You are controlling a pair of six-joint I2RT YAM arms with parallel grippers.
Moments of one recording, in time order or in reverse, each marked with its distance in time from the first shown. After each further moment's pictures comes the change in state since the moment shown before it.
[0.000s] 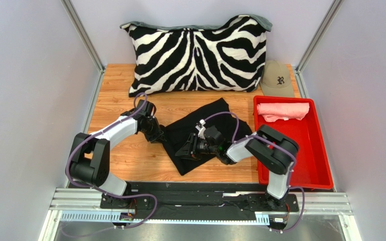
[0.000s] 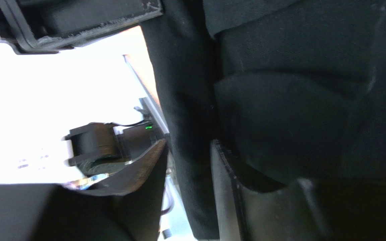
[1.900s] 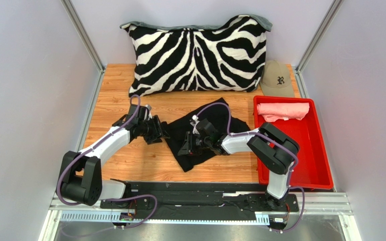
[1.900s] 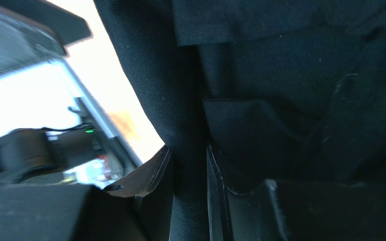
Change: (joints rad) left arm 0.031 -0.190 -0.111 0.130 0.120 0.078; right arm -0.002 -0.032 0.209 -0.503 0.071 -0.363
